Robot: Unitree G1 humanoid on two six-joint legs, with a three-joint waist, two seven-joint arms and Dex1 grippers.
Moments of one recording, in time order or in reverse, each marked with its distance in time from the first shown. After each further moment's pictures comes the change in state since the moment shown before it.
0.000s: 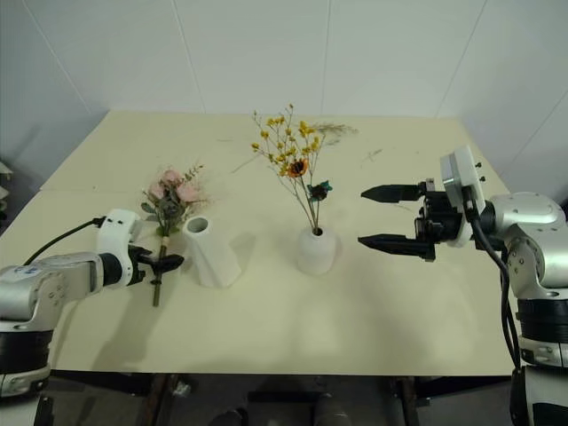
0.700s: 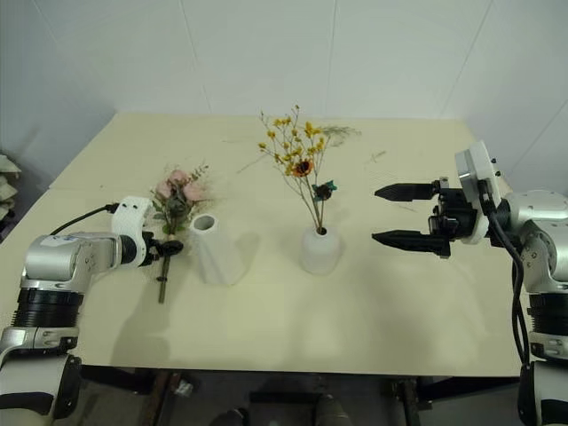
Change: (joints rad) left arm -0.213 -0.065 -0.085 0.279 0.172 -0.065 -0.020; right arm -0.006 -0.045 -0.007 0.082 -0.021 -0.022 0.066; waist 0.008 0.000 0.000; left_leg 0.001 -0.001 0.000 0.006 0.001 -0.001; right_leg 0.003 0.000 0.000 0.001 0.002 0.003
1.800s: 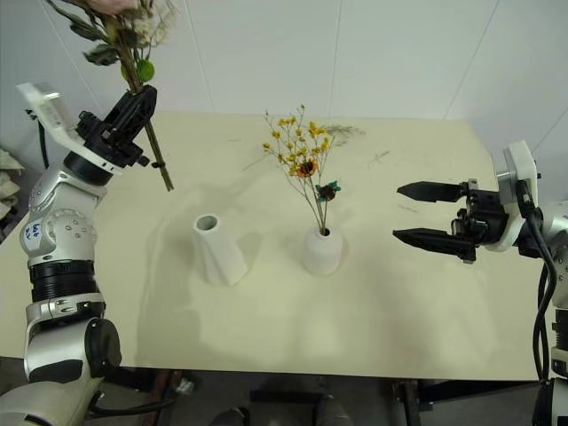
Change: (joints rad) left arm -0.198 -0.187 0.331 0.126 -0.362 -0.964 -0.561; right arm 0.121 -0.027 -0.137 -0.083 0.087 0.073 -0.048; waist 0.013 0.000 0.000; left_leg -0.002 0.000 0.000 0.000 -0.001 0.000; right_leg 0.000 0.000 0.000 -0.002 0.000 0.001
